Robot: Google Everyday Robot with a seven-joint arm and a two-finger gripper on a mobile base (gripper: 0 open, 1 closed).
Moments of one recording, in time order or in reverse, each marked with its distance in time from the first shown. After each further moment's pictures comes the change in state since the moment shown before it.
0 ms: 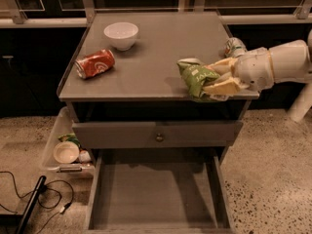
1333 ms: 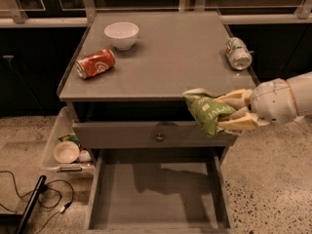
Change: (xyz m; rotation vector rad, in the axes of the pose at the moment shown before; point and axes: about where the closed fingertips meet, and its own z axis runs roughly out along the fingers) arm 0.034 0.096 -0.030 -0.096 0.055 -0.047
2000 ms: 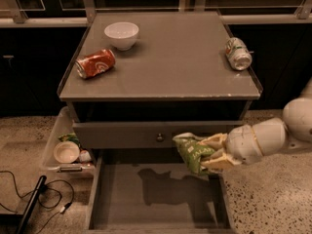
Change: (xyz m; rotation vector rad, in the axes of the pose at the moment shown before) arm 0.100 0.047 0.088 -0.110 0.048 0.167
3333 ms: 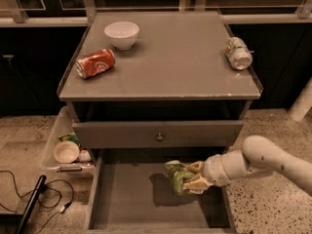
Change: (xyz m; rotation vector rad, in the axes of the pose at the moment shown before) arm 0.130 -0.020 0.125 -0.048 0.011 0.147
